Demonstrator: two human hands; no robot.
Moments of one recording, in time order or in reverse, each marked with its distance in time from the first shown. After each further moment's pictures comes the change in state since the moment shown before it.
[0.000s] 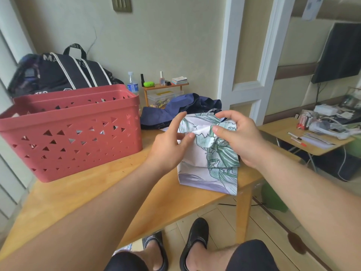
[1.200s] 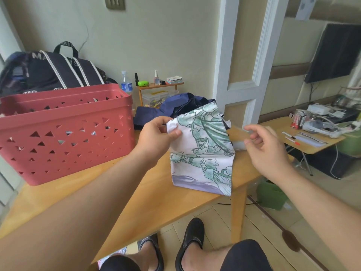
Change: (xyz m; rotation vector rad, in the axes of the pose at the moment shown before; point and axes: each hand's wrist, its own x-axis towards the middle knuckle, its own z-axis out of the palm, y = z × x) left_hand 0.029 -0.010 -0.006 -0.363 0.122 -0.172; right_hand -0.023 0.055 -0.072 -0.570 0.232 -0.223
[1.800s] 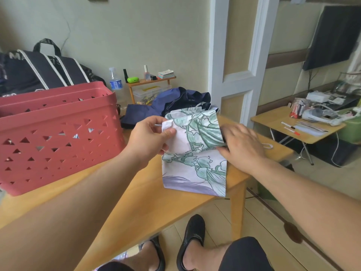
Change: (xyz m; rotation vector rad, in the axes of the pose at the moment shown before) left_hand 0.011 -0.004 0.014 0.076 -0.063 -0.032; right_hand 0.030 0.026 0.047 -0.603 -0.318 -0.221
